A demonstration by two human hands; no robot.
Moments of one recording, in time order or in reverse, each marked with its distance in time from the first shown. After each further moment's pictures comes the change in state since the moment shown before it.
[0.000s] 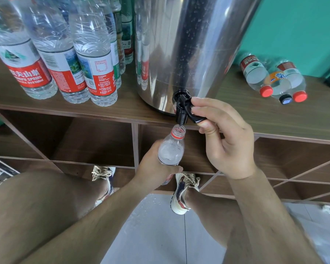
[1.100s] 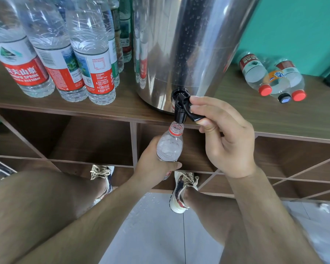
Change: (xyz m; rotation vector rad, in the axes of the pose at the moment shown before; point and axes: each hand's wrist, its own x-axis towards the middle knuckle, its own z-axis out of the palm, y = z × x) left_hand 0.001 0.003 0.000 -0.129 0.037 0.011; right_hand 0.002 -0.001 -0.002 -0.030 0.006 0.000
